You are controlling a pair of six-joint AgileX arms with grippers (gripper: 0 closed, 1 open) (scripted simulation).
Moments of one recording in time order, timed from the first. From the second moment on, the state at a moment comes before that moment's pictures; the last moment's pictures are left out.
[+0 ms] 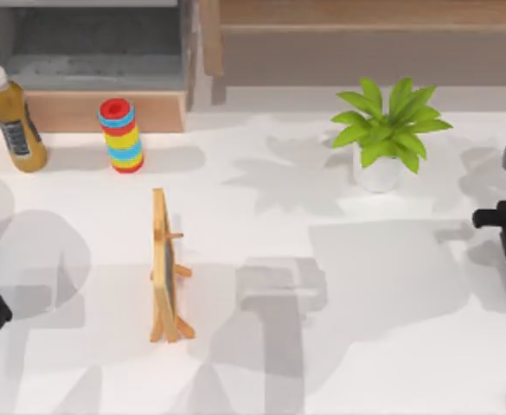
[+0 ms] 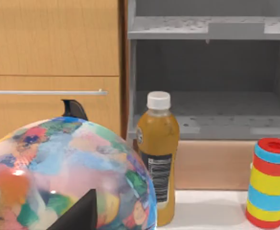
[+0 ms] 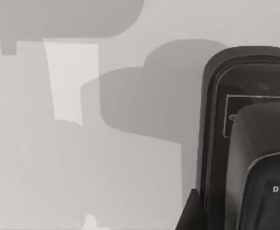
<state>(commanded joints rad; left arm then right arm) 0.00 0.00 0.00 0.00 0.00 0.00 0.07 1.83 1.10 -0.77 -0.06 0.09</state>
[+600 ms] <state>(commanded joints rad) 0.00 0.00 0.00 0.00 0.00 0.00 0.07 1.83 1.10 -0.77 -0.06 0.09</state>
